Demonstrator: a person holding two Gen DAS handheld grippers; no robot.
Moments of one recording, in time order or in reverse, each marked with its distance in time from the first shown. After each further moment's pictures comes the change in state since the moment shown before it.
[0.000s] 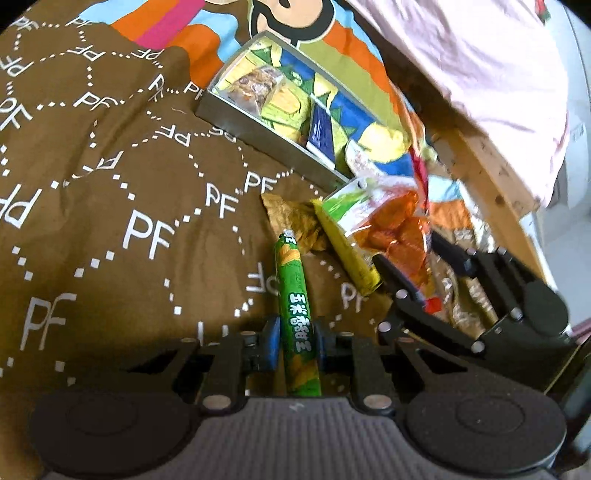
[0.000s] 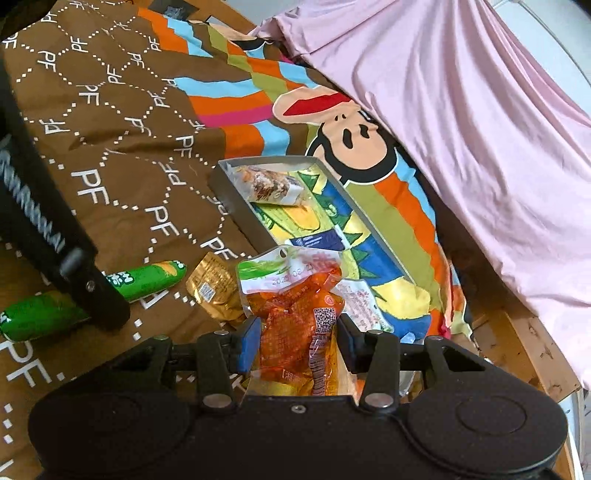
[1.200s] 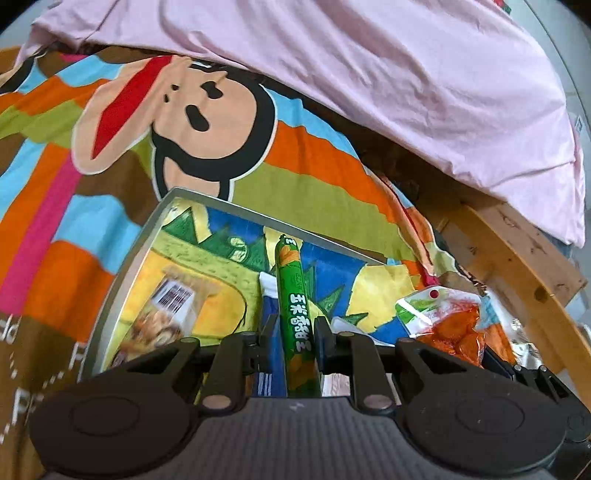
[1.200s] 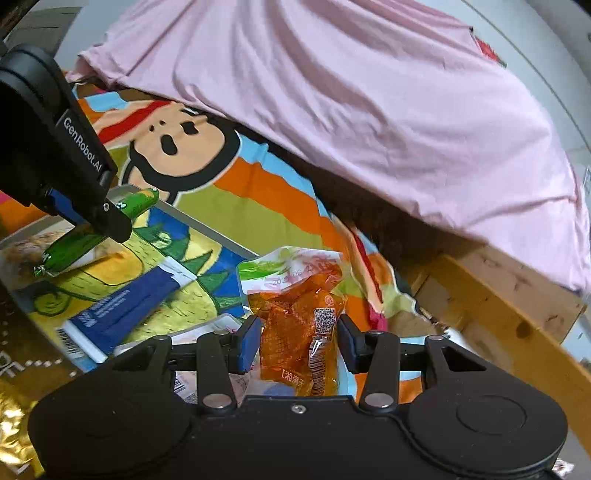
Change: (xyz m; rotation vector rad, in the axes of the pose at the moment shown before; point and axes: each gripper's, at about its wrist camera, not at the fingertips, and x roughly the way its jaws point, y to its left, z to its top) left arm 0.104 -0.093 0.180 0.250 -0.274 0.129; right arm 0.133 -0.133 -0.011 0.440 -0.006 -0.235
